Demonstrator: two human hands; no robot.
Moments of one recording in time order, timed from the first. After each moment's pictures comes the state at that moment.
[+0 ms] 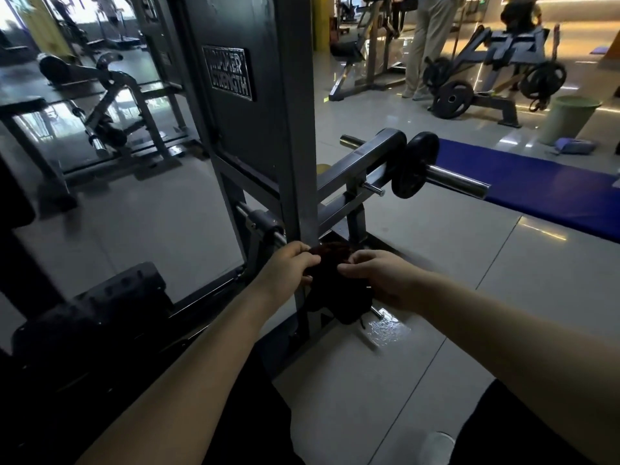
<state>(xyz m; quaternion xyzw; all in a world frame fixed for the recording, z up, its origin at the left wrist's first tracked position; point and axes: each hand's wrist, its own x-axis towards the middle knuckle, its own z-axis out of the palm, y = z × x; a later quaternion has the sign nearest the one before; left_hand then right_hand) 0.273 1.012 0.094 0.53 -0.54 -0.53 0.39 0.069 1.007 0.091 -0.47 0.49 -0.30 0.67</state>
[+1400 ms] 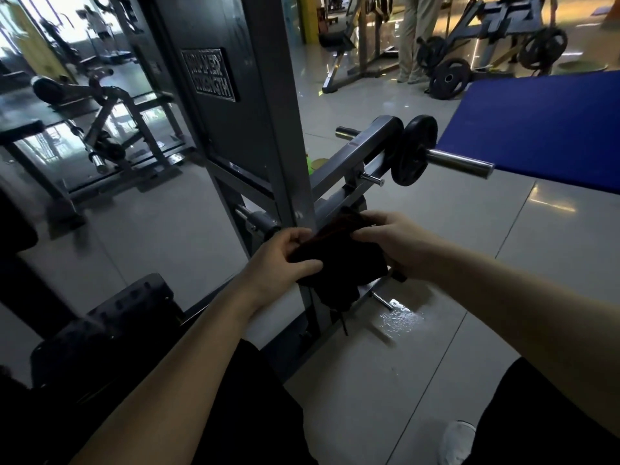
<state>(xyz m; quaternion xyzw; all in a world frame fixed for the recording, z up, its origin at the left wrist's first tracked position) 0.292 1.013 0.112 0.54 -0.65 -0.44 0.30 0.056 0.994 0.117 -0.51 0.47 -0.39 0.61</state>
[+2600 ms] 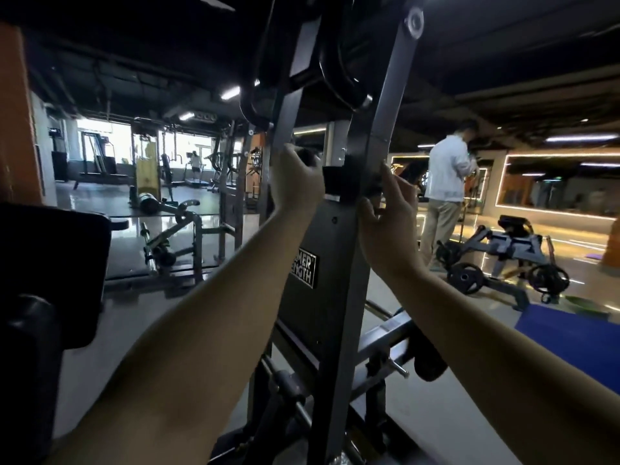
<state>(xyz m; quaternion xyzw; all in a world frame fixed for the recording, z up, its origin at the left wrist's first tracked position) 0.313 0.915 0.457 0.52 -0.51 0.04 0.68 0.171 0.936 0.397 -0.68 0.34 -0.65 -0.01</state>
